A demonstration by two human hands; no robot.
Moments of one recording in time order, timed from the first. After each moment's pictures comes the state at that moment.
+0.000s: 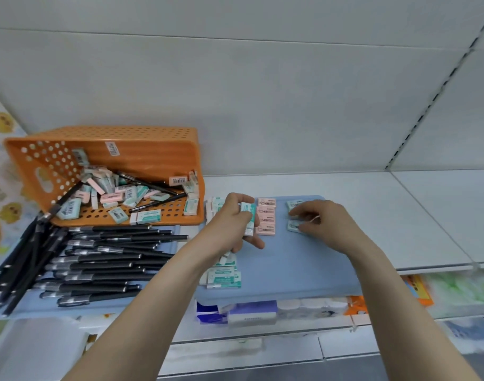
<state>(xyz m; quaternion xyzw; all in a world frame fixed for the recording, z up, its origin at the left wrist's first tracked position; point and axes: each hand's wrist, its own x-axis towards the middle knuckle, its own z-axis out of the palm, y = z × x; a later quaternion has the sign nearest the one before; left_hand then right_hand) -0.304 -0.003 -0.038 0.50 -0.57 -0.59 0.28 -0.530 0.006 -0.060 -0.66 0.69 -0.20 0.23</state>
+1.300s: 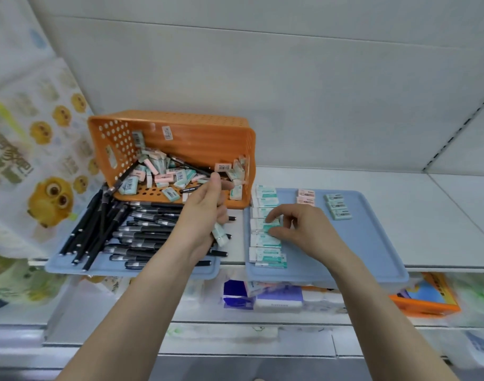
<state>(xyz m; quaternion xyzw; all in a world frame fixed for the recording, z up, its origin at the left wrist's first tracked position) -0.199 0.016 -0.040 0.47 -0.39 -0.59 0.52 -0.403 0.028 -0.054 -0.70 0.62 -0.22 0.27</state>
